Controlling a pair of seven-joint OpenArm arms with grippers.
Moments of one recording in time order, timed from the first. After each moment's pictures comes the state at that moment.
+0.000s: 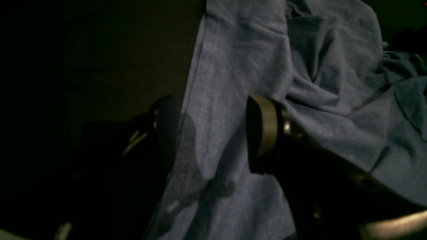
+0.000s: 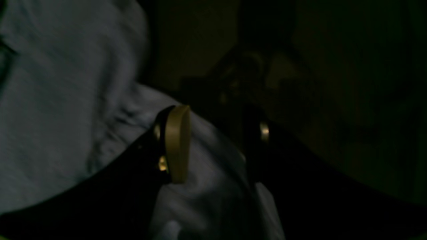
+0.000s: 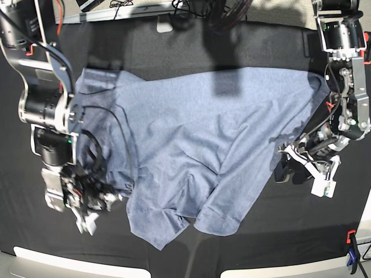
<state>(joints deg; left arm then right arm) -6.6 -14.9 -8.0 88.1 -31.1 -23.9 39.8 49.7 13.9 7.7 17.9 1.5 20.8 -34.5</state>
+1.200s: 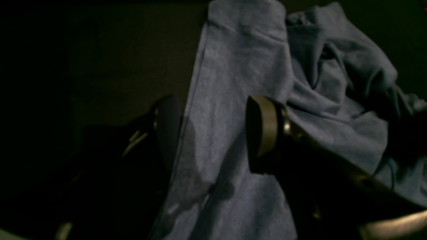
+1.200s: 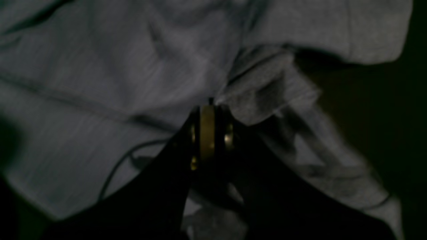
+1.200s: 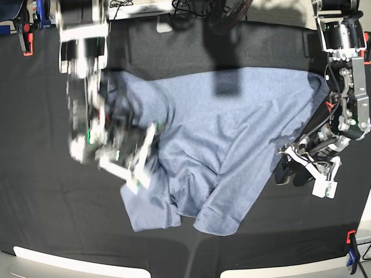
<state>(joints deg) -6.5 -14.9 -8.1 88.1 -30.8 -23.9 38.4 7.7 8.5 -3.3 91.5 13.2 34.1 -59.7</state>
